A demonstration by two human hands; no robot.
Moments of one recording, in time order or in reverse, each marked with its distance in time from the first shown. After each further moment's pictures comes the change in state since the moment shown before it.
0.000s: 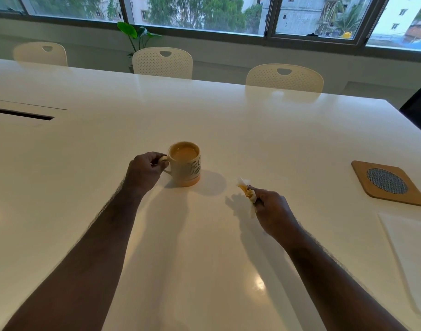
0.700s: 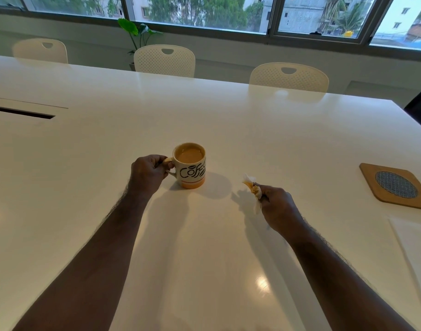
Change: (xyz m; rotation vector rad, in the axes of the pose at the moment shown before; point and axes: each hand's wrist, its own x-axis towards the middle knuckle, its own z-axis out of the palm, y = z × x) left_hand 0.011 -0.018 0.010 -0.239 0.050 -0.019; right_hand 0.023 -0.001 0.003 -0.039 0.022 0.029
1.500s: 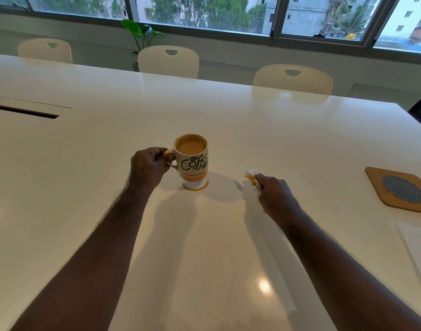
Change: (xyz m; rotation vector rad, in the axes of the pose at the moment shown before) left_hand 0.011 0.010 -0.008 -0.098 0.047 0.016; right_hand 0.036 -0.004 0.010 -0.275 0.049 -0.087
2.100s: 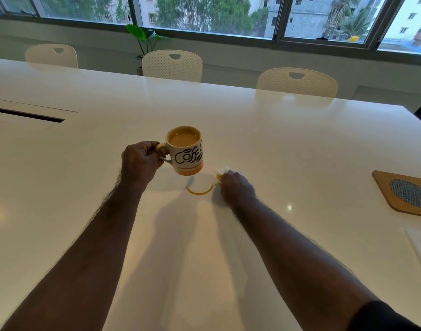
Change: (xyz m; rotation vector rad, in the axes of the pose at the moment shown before) left_hand 0.015 0.013 -0.023 -0.084 0.063 0.002; right_hand 0.046 -0.072 0.060 -0.318 -0.200 -0.009
